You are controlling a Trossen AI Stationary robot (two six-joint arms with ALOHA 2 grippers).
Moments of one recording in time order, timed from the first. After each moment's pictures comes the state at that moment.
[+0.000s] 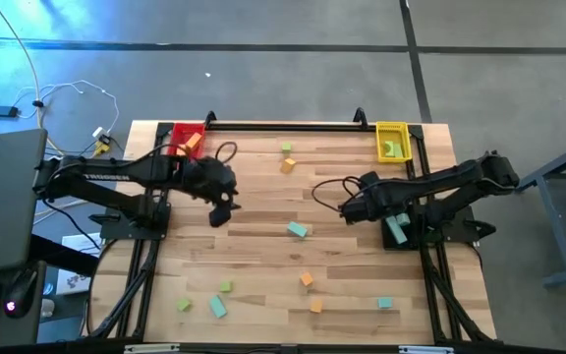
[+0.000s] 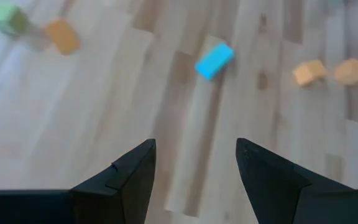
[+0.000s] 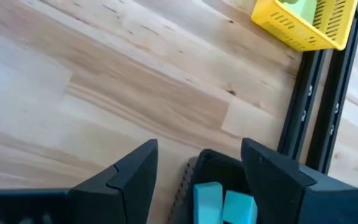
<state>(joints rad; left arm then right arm) 0.18 1.11 0.90 -0.69 0.01 -0.24 0.14 1.44 1.03 -1.36 0.44 1.32</state>
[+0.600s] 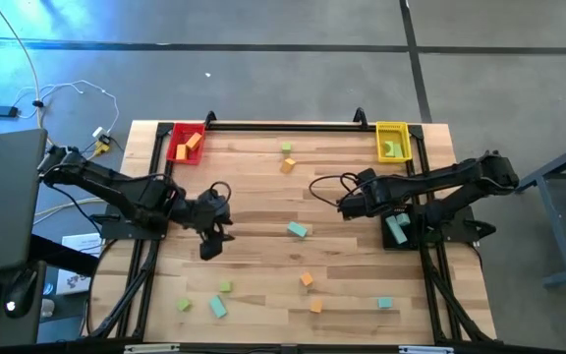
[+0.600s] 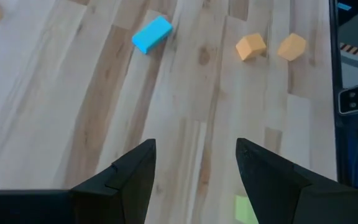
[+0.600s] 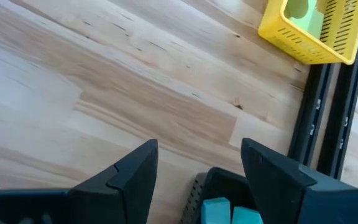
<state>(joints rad) -0.21 1.11 0.90 -0.70 -0.16 -0.54 0.10 1.44 1.03 -1.31 0.47 1.27</state>
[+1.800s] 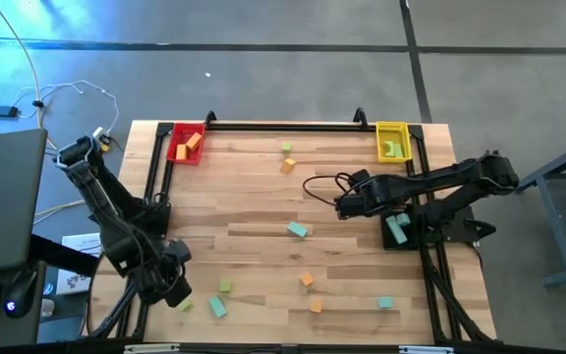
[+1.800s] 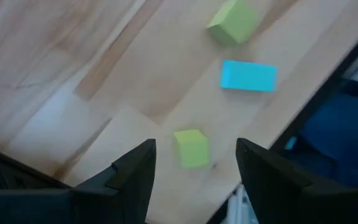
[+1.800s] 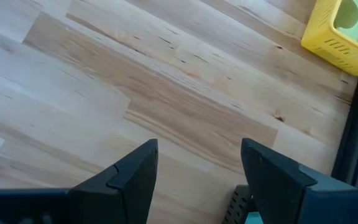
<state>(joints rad) -0.85 1.24 0.90 -0.95 -0.12 -1.69 0.10 1.44 1.03 -1.16 0.46 1.22</state>
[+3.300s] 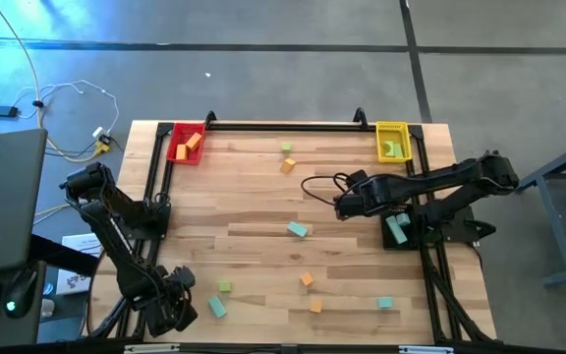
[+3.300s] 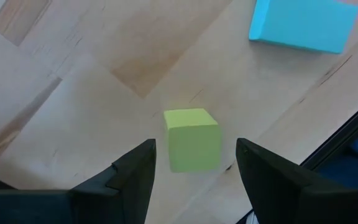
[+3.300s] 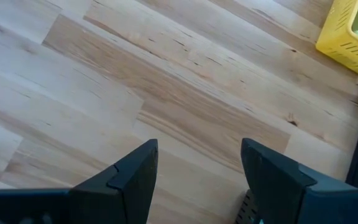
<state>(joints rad) -0.96 1.56 0.90 -0.74 -0.08 -1.83 0.11 1.44 1.03 -1.11 0.45 1.20</state>
